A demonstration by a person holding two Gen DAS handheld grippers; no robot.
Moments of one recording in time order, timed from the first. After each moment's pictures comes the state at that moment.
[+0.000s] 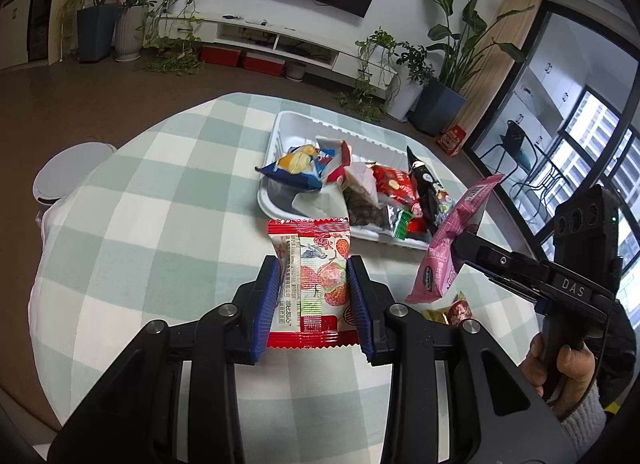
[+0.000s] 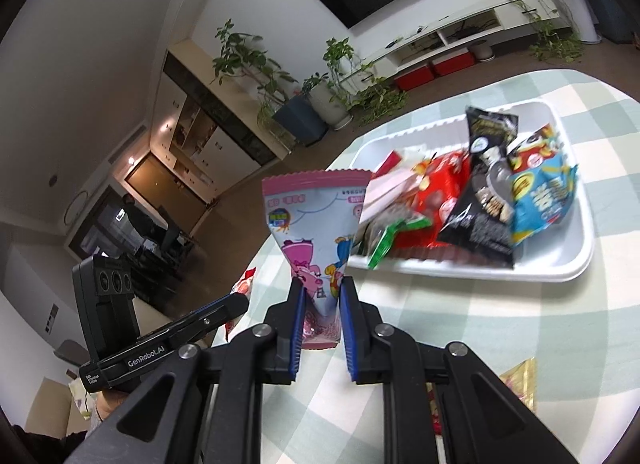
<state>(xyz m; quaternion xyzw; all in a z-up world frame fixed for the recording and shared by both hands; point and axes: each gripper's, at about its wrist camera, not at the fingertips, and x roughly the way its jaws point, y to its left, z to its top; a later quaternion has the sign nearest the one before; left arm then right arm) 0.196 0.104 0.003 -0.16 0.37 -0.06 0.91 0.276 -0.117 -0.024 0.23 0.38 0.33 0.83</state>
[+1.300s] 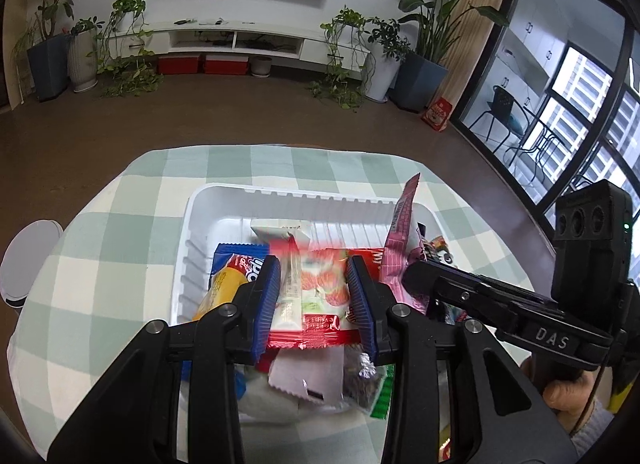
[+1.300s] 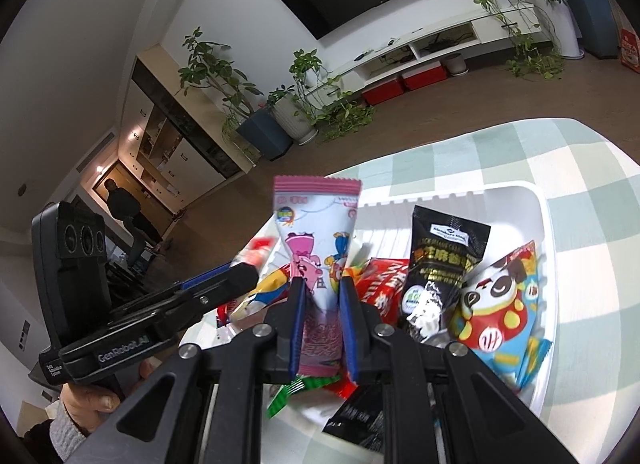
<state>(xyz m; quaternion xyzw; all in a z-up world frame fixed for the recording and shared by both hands) 0.379 0.054 0.022 -0.09 0.39 -0.10 0.91 0.383 -0.134 -0.021 0.20 0.39 0.27 0.86</state>
